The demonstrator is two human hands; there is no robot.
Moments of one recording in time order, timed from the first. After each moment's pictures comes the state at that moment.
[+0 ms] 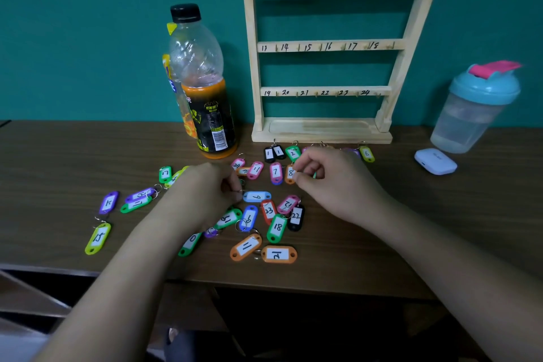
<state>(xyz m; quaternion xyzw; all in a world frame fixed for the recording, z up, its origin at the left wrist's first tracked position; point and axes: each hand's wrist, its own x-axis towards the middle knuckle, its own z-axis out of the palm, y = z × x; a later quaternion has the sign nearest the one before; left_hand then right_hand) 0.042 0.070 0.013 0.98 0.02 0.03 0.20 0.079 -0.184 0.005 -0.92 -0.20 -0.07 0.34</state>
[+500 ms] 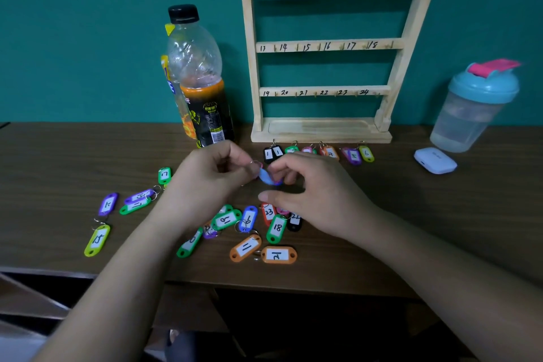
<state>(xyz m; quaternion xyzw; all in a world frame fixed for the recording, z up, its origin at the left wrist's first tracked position) 0.025 0.054 0.035 0.88 -0.03 0.09 0.47 0.061 -0.165 0.006 -0.87 -0.31 -0.08 0.39</state>
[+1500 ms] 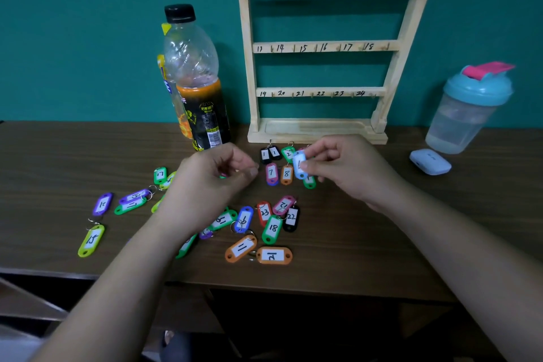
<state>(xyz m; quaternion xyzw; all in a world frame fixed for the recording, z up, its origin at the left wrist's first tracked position) 0.030 0.055 0.021 0.90 -0.06 0.14 0.41 0.097 -0.207 0.020 -0.86 -0.14 0.02 0.49</state>
